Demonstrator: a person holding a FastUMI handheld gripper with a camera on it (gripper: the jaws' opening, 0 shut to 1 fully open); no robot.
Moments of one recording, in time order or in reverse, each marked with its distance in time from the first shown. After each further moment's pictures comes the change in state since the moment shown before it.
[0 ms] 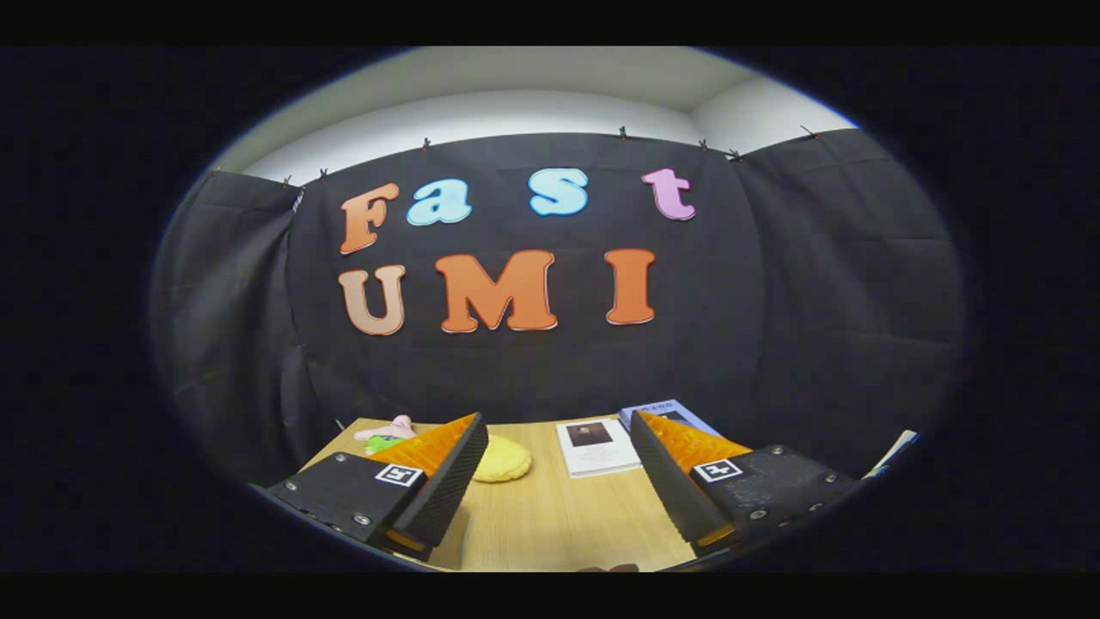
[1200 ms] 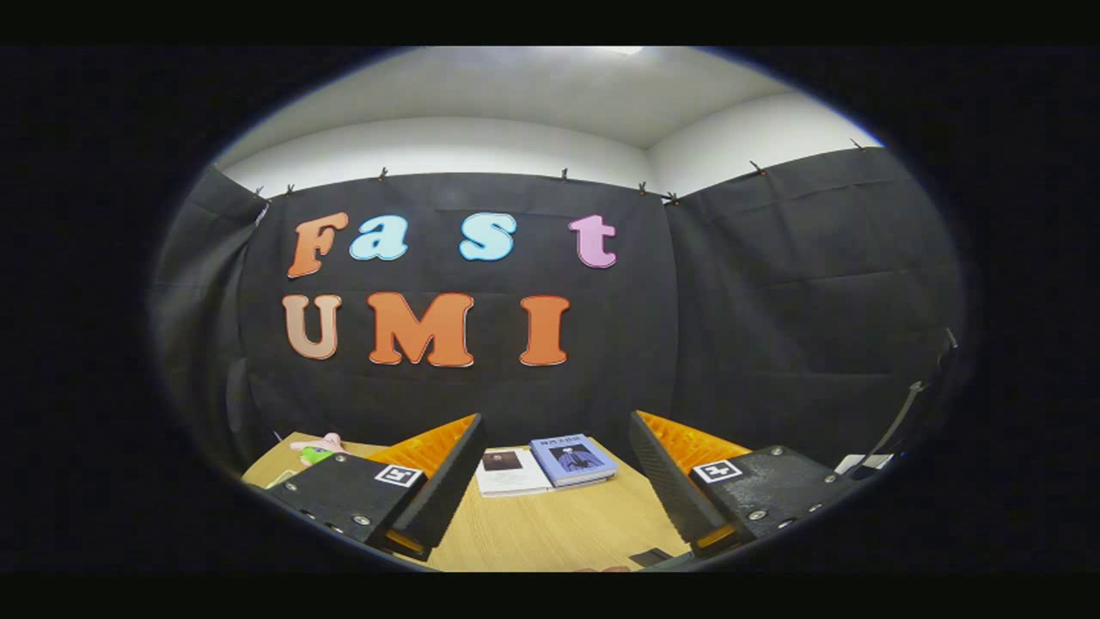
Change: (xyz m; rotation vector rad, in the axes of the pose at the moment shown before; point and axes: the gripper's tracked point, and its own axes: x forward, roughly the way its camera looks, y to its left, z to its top) arm -0.053 -0.087 0.038 -0.043 -0.123 -0.189
